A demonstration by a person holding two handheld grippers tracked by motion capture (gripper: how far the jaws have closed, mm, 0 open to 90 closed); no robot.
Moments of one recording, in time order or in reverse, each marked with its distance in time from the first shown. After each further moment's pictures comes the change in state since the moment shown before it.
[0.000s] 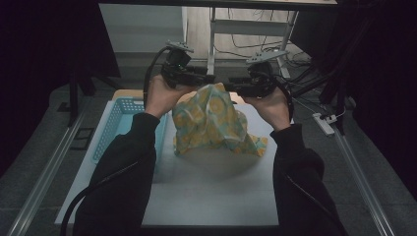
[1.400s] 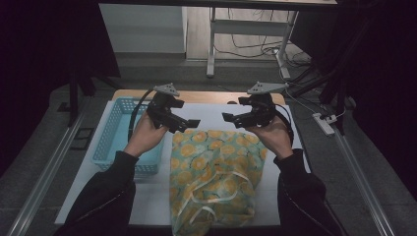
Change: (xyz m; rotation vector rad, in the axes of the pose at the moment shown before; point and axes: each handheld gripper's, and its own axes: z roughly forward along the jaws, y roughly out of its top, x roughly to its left) left arm -0.021 -0.103 -0.009 0.114 0.018 0.014; right arm 0.022 -0.069 0.005 -0.005 -0.013 0.056
